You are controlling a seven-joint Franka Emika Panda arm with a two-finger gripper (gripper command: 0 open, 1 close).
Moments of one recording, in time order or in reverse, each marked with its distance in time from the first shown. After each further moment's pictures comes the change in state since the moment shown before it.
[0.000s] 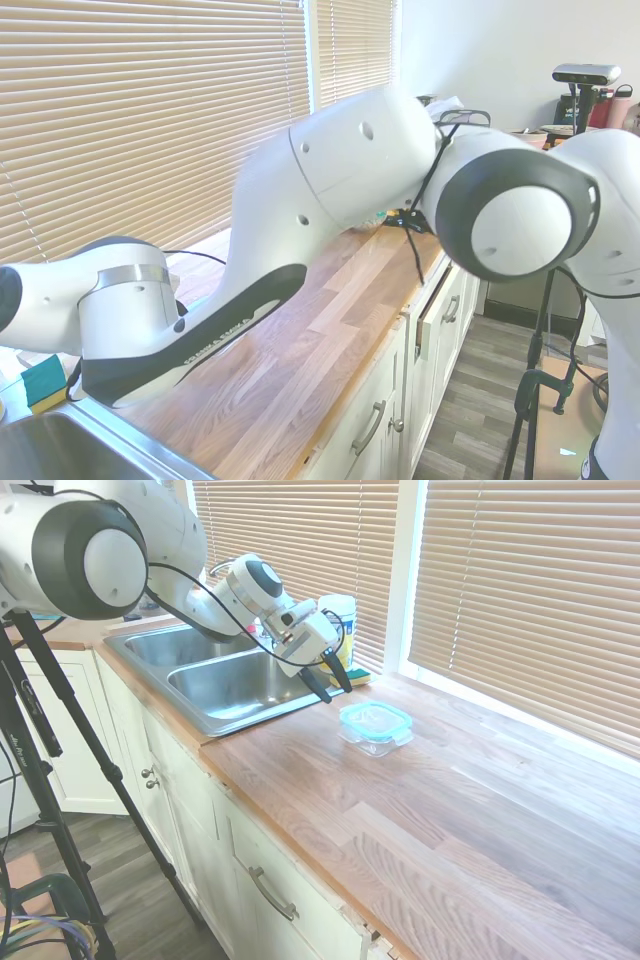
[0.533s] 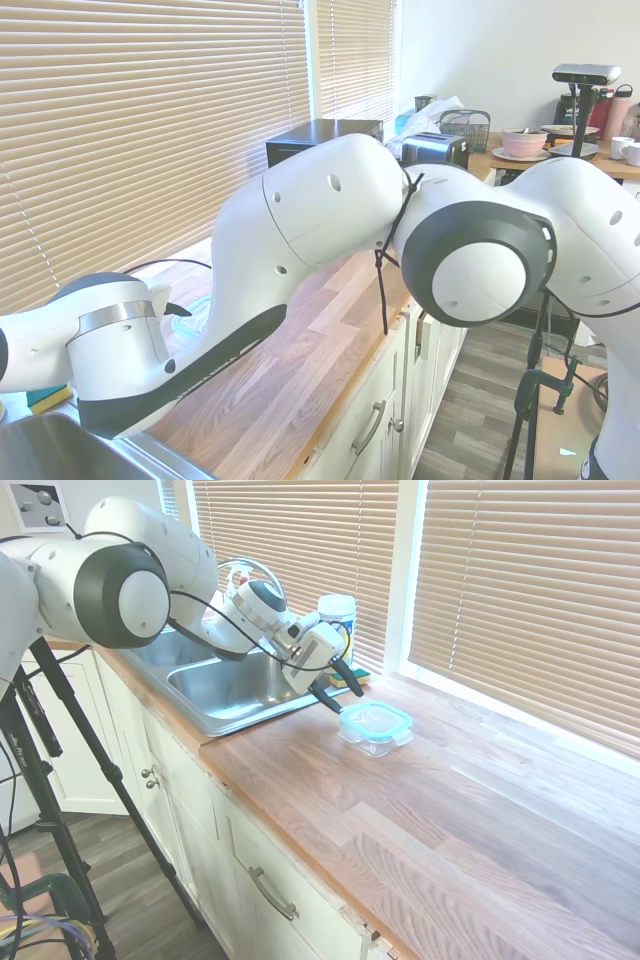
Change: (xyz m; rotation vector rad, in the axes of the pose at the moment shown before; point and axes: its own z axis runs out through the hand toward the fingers) arm -0.013 -0.020 0.026 -0.123 0.114 -0.120
